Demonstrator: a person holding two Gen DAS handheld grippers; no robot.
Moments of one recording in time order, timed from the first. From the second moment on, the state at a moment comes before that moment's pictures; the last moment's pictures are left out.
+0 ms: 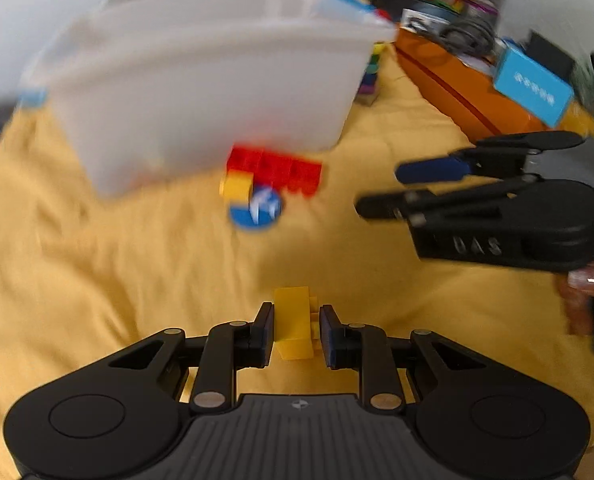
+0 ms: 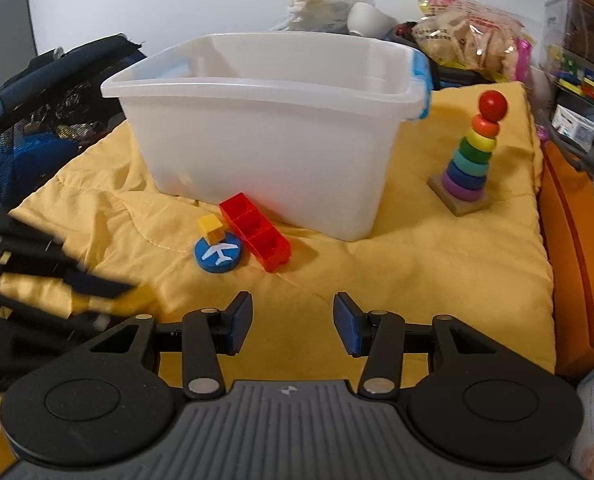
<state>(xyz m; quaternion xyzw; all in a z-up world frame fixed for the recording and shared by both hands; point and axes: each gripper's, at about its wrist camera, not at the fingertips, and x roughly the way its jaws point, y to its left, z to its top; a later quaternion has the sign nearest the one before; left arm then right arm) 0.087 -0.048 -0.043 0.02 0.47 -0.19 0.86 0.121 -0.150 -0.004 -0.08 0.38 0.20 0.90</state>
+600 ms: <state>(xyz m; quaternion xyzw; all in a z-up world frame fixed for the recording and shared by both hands) 0.093 0.008 -0.044 -0.03 0.48 -0.13 0.87 0.149 -0.084 -0.024 -0.30 0.29 0.27 0.87</state>
